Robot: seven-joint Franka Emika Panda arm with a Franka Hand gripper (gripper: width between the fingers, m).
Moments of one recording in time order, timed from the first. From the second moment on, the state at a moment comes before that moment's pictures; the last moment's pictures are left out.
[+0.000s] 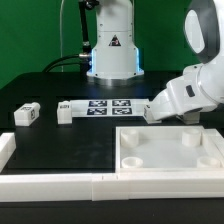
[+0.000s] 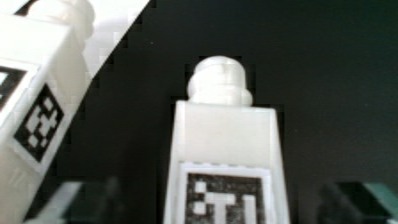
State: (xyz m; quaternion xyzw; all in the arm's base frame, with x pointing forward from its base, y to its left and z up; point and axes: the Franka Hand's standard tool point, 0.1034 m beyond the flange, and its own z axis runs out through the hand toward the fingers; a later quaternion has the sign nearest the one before) arm 0.376 0.147 0.006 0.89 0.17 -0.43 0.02
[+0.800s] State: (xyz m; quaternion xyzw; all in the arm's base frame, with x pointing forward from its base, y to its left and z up) arm 0.375 0.147 0.009 0.88 0.17 -0.43 0.02
